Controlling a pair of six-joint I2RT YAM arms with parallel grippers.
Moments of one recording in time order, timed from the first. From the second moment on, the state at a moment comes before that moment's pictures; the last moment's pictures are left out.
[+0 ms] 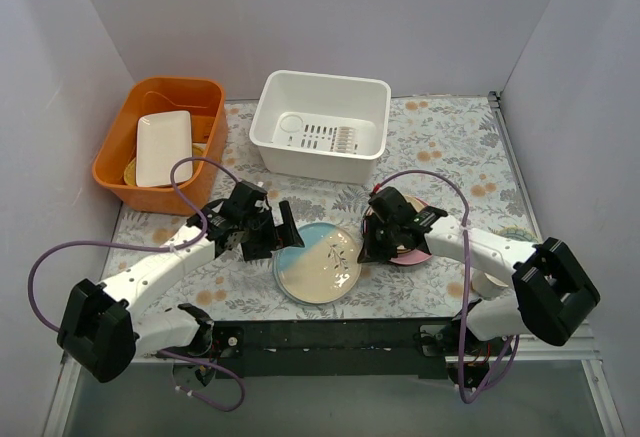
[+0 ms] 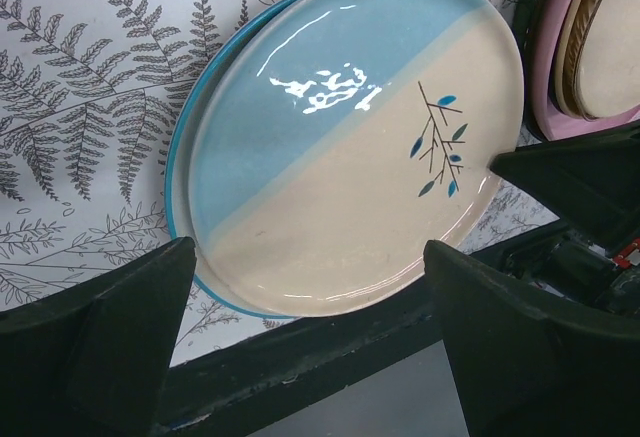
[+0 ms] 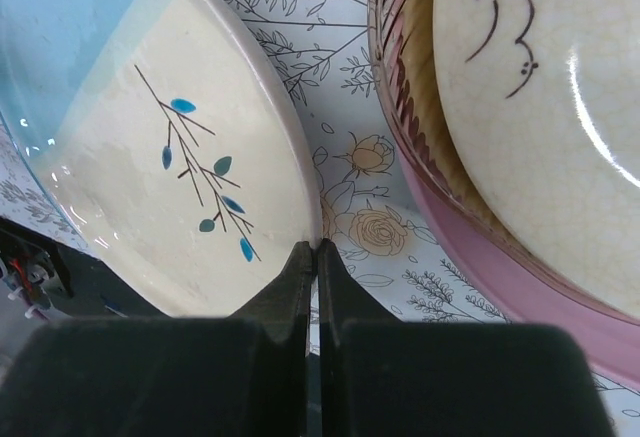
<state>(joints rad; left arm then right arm) -0.59 1.15 0.76 -0.57 0.18 -0.81 0.76 1.36 0.75 -0.45 -0.16 0.77</state>
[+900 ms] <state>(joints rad) -0.59 1.08 0.63 -0.47 0.25 -0.87 0.72 1.22 0.75 -0.48 -0.16 0.78</state>
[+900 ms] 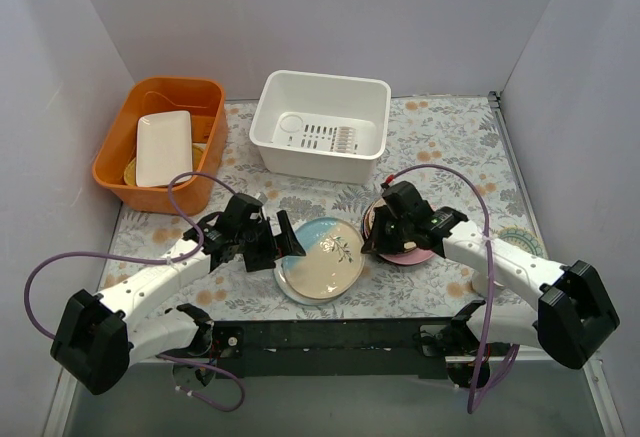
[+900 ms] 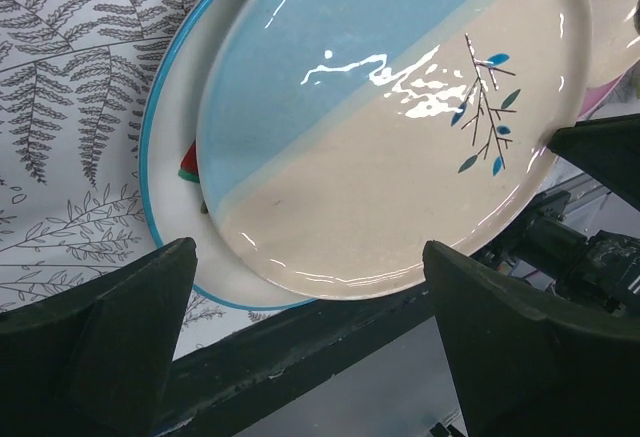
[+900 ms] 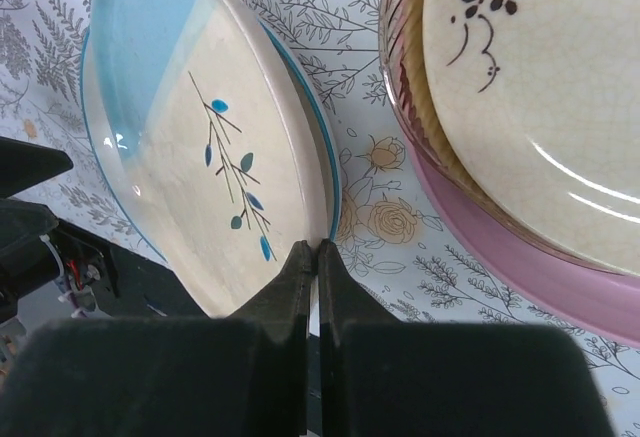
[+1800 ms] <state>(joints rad) -0.64 1.23 0.54 -0.25 0.30 -0.94 0.67 1.19 0.67 -0.49 -0.17 0.75</state>
